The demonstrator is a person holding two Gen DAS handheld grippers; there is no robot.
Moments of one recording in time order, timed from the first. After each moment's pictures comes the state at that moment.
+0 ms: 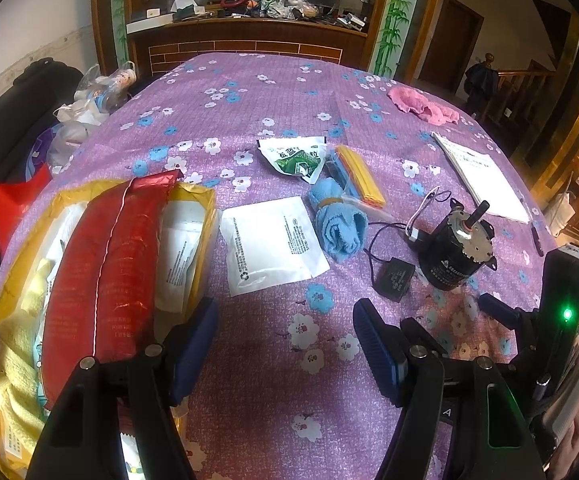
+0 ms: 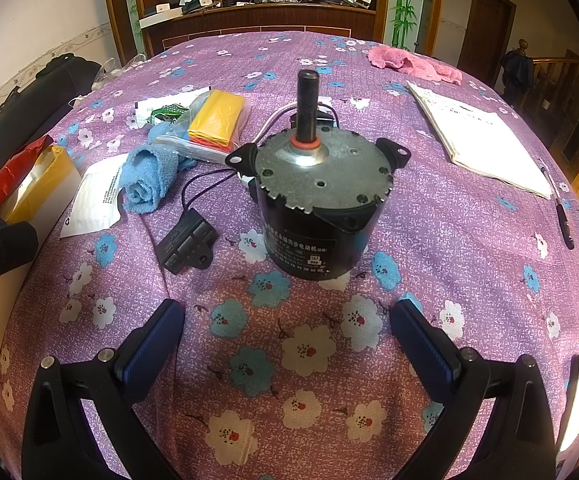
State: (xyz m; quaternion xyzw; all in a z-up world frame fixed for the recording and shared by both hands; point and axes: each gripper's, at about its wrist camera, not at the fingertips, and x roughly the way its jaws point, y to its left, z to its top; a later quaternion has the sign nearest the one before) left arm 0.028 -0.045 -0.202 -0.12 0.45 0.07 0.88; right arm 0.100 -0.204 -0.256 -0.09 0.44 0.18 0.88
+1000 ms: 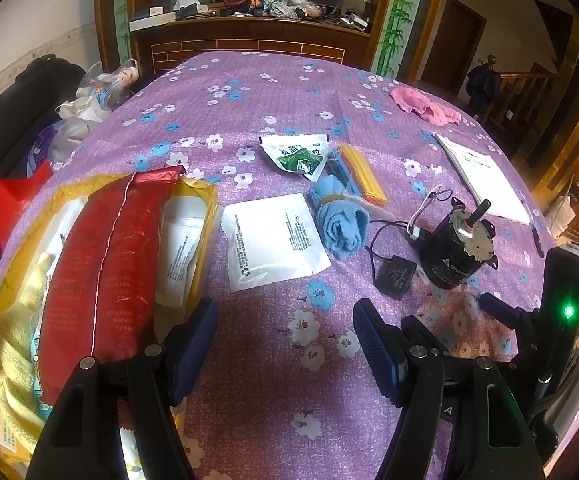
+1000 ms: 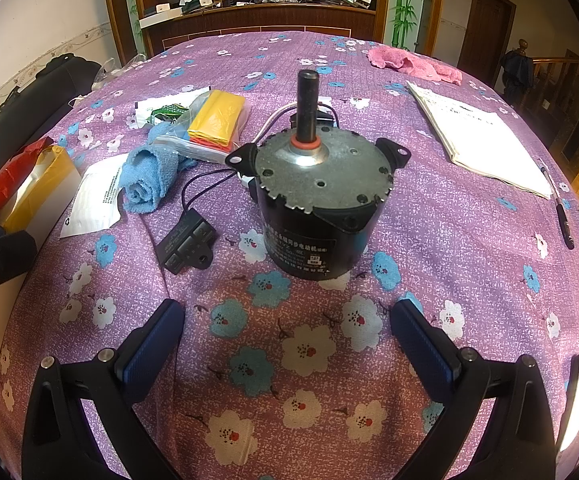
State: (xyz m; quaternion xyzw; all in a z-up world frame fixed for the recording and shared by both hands) left arm 0.024 -0.044 -0.203 -0.12 0.44 0.08 0.88; right arm 0.100 -0.205 -0.256 -0.09 0.44 0.18 0.88
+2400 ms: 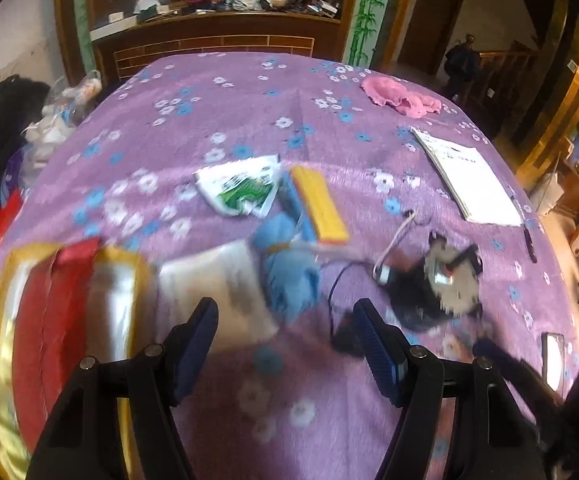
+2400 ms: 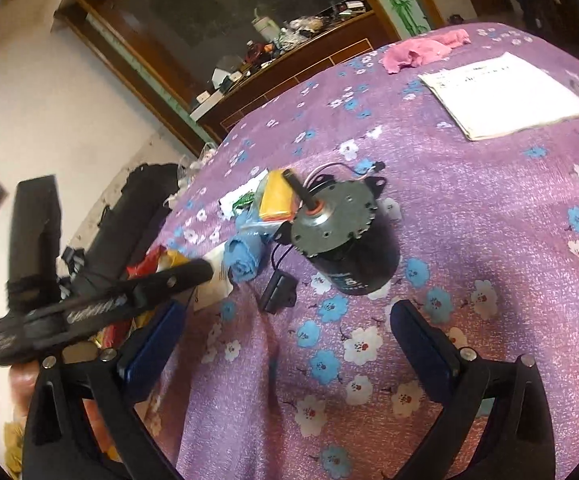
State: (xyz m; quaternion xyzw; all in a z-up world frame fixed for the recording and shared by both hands) left arm 0.104 -0.068 -0.195 -0.10 0.47 0.02 0.88; right arm 0.093 -0.275 -0.221 0.19 0.40 0.32 0.84
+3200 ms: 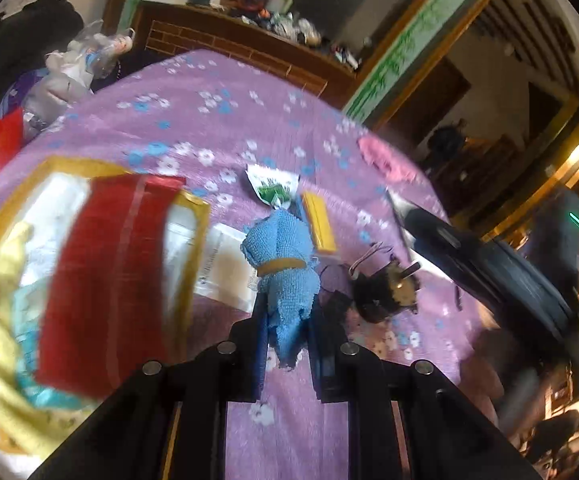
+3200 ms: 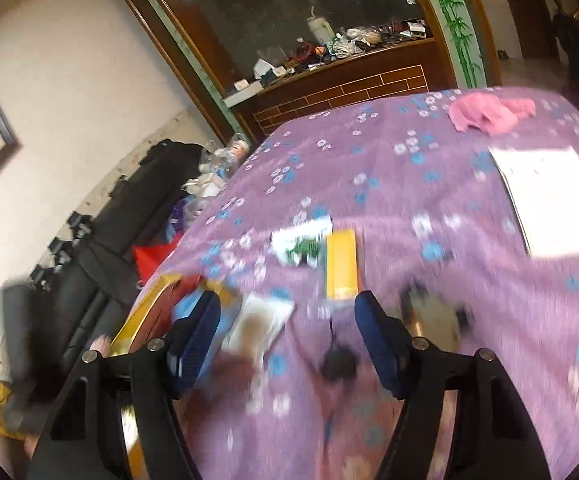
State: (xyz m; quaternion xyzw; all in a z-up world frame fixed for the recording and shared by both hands) left arm -0.008 0.005 -0.167 -0.28 0.39 0.00 0.88; right arm 0.145 -0.193 -0.146 0.09 0.40 0.35 0.84
